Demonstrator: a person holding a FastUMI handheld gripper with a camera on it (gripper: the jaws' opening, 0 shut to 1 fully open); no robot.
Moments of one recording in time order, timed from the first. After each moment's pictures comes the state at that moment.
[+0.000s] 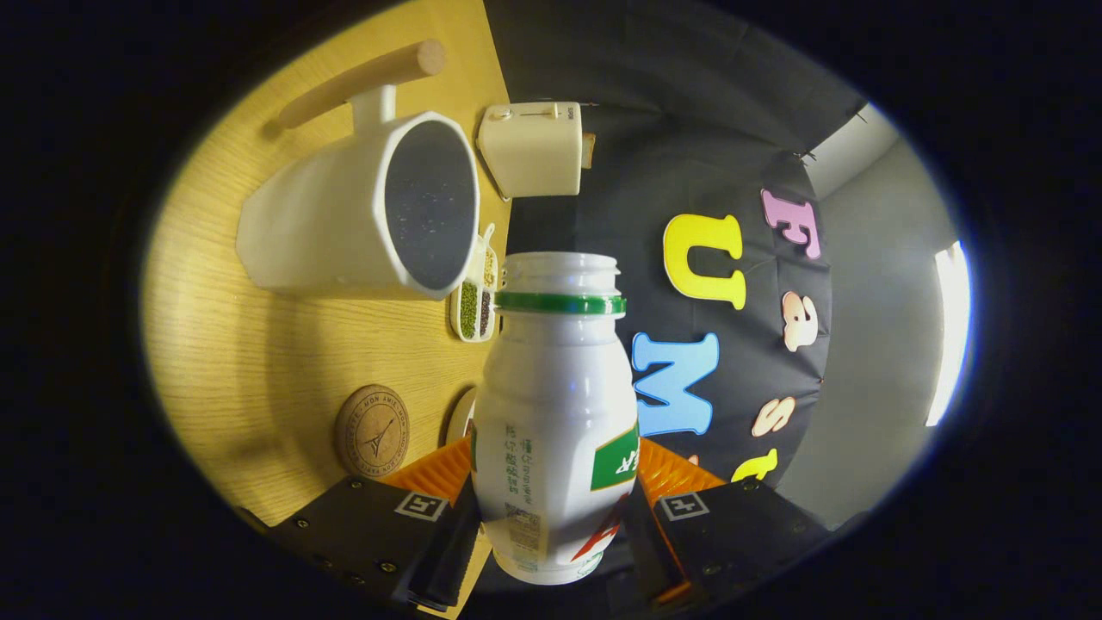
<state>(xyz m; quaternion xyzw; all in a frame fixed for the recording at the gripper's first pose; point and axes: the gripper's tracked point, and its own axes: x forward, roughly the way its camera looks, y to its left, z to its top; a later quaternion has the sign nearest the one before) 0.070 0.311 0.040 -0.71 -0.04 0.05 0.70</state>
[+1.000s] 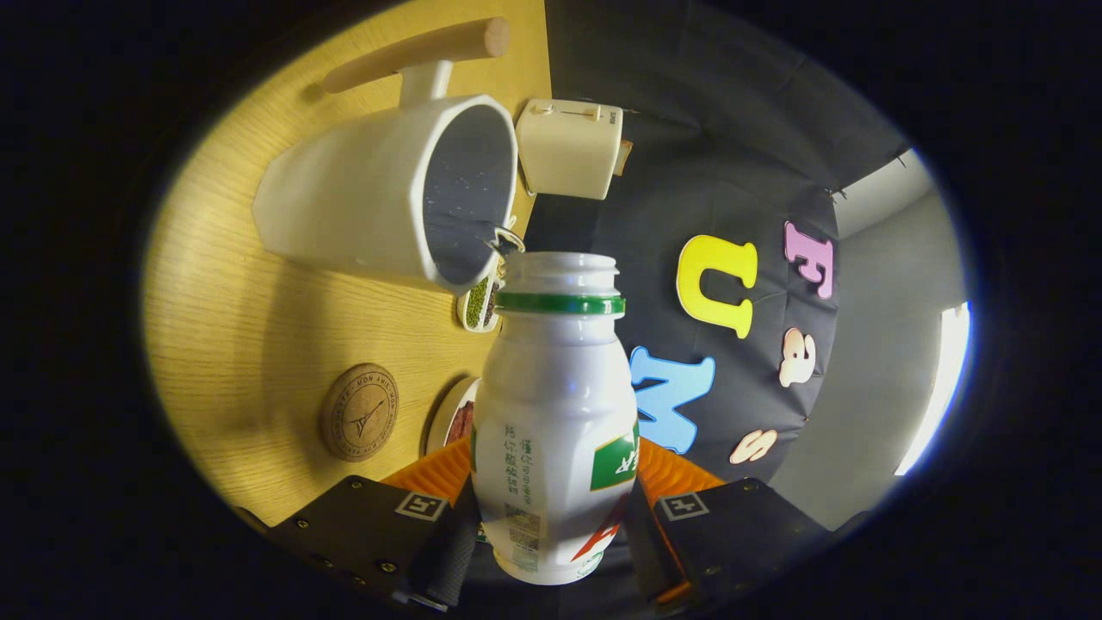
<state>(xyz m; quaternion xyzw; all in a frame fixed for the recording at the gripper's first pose) 0.072 0.317 0.044 -0.77 -0.04 0.05 0.64</state>
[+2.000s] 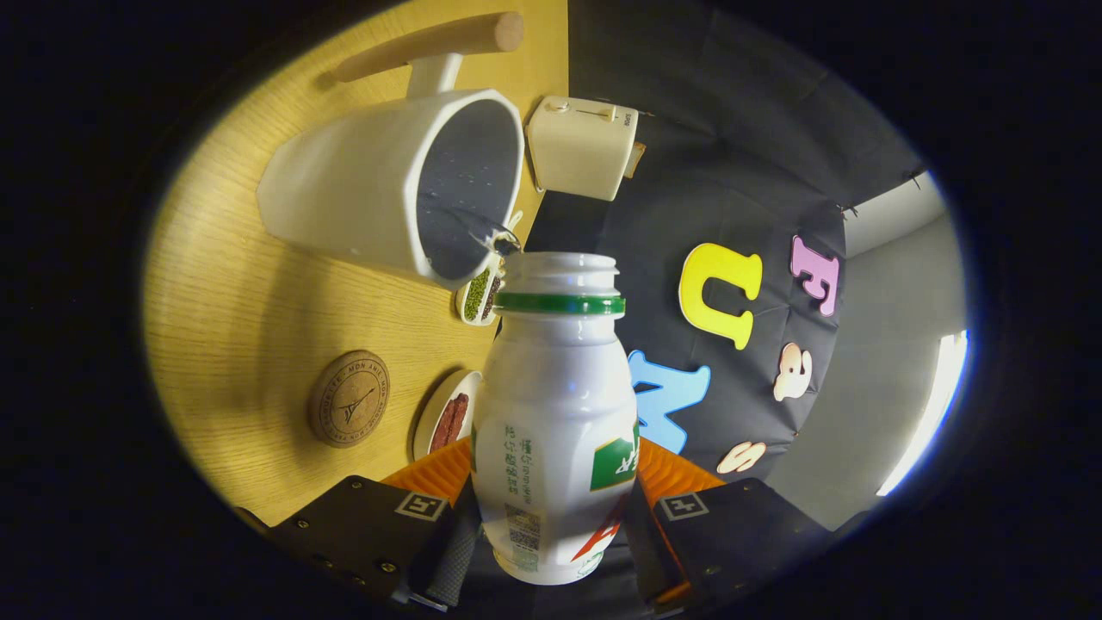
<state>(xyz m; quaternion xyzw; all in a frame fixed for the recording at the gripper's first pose) 0.071 0.320 0.051 -0.79 -0.04 0.04 0.61</state>
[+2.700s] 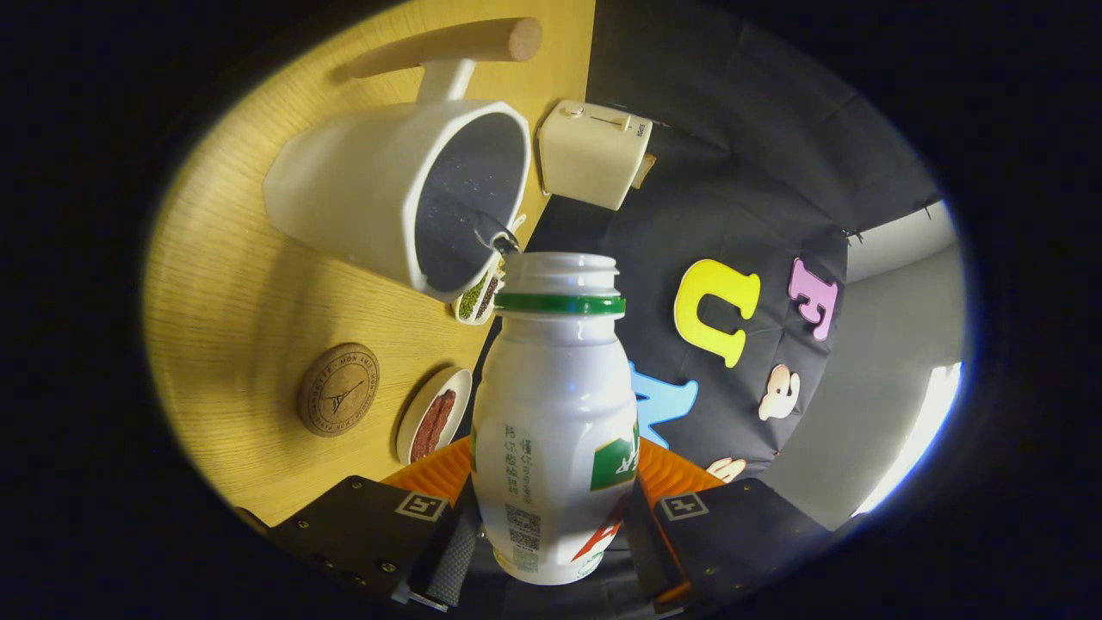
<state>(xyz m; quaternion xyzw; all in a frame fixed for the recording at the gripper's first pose) 0.066 0.327 0.058 -0.81 -0.05 0.04 0.58</state>
